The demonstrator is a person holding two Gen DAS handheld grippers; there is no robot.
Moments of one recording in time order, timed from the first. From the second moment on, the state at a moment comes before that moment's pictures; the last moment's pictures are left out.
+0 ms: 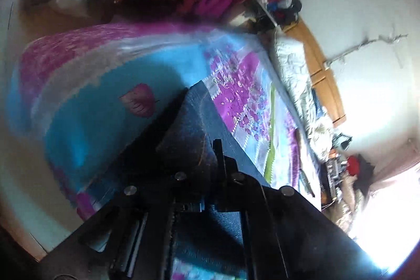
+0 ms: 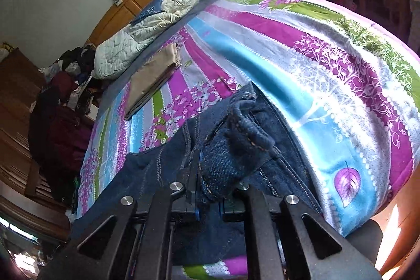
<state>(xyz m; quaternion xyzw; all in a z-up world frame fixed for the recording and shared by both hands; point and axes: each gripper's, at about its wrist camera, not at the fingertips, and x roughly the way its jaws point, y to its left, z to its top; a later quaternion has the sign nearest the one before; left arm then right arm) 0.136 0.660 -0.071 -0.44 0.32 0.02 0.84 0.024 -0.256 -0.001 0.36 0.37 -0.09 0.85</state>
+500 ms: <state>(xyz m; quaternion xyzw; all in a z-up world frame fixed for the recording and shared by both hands) 0.140 0.660 -0.127 -0.46 0.36 0.04 0.81 0.034 -0.273 -0.053 0.36 0.42 -0.13 0.82</state>
